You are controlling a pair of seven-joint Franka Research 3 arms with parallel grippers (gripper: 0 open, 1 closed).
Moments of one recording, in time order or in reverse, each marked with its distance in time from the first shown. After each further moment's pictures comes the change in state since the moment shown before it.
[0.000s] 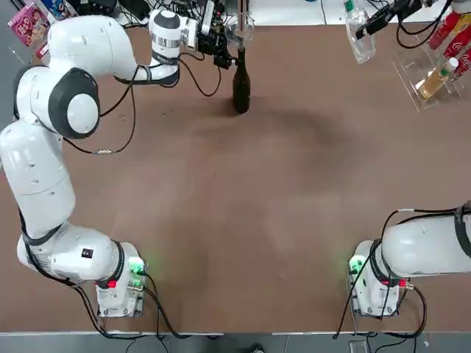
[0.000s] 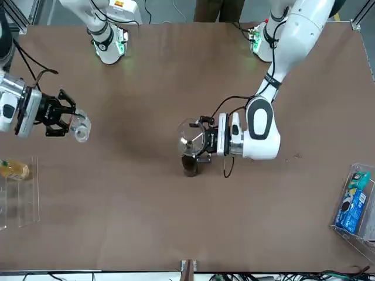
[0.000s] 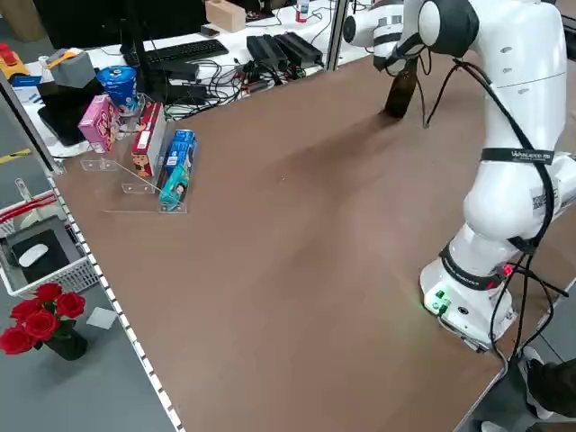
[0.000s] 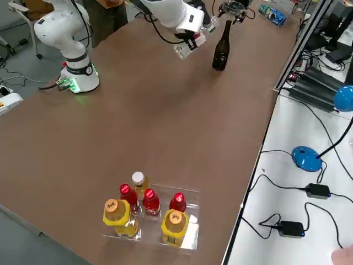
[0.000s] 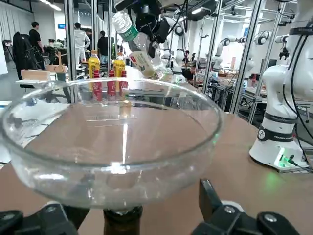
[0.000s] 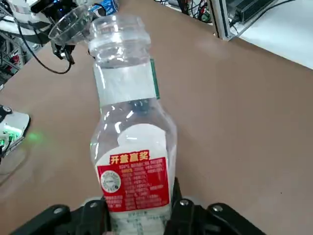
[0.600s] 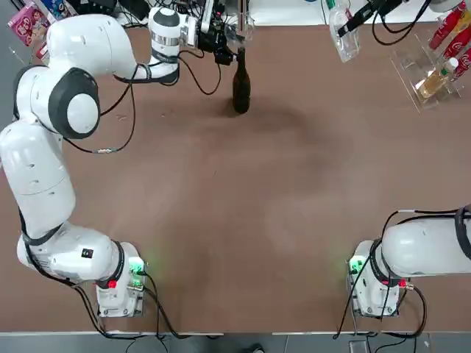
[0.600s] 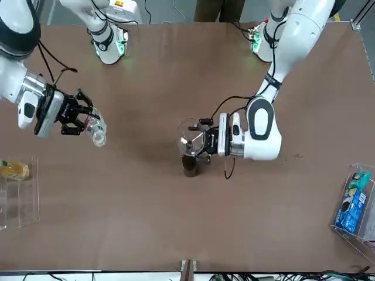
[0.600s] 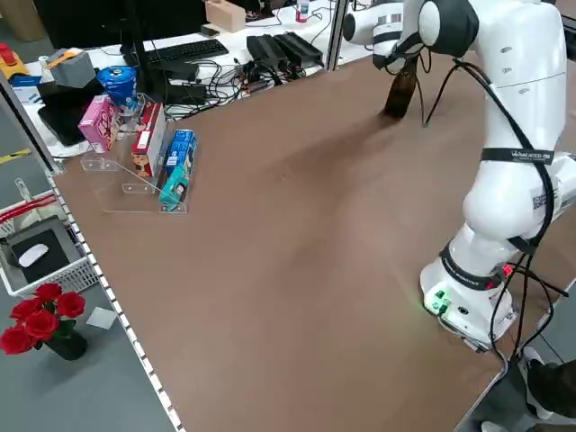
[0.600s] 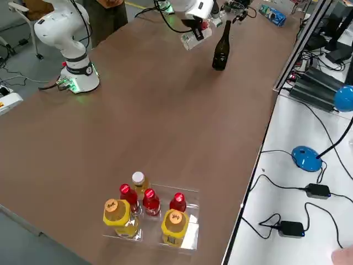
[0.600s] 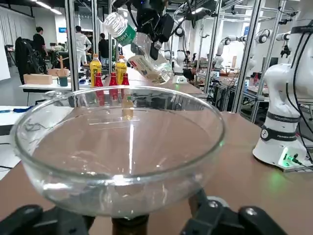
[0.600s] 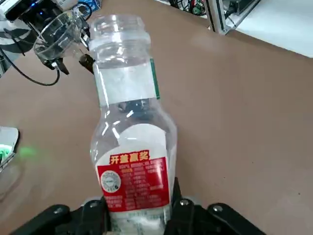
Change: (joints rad) left arm 0.002 0.000 0.000 0.007 0.000 0.001 0.015; right arm 0.001 -0.020 0.132 -0.004 -0.054 0.100 0.223
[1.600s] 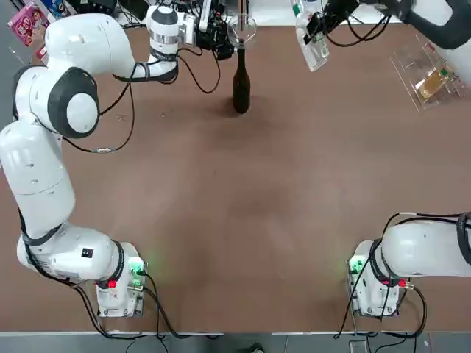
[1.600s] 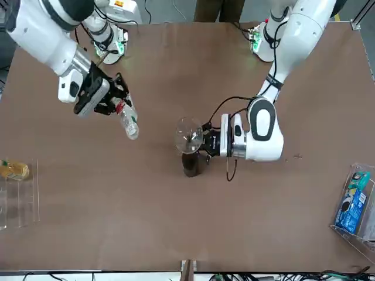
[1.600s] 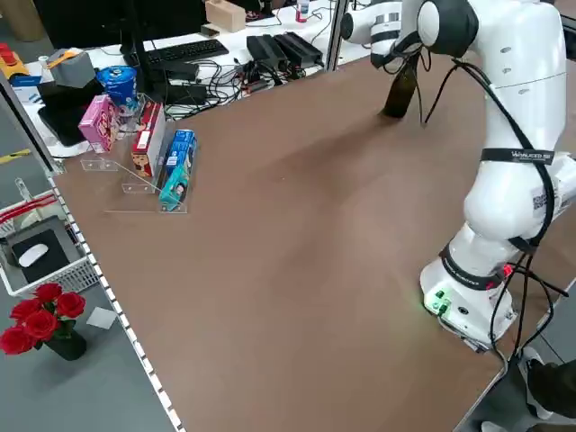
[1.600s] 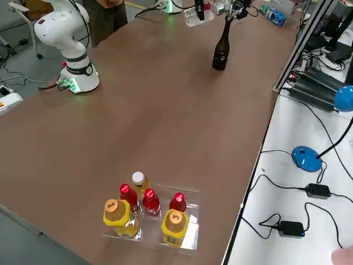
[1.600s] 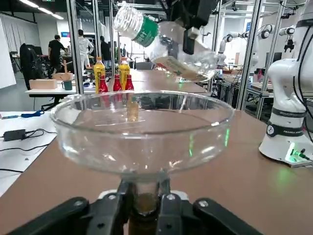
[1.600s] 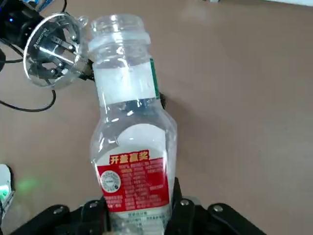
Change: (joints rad) left arm 0.007 0.000 0.002 0.007 0.000 0.006 0.032; right arm 0.003 -0.062 0.325 0.015 -0.221 0.118 0.683
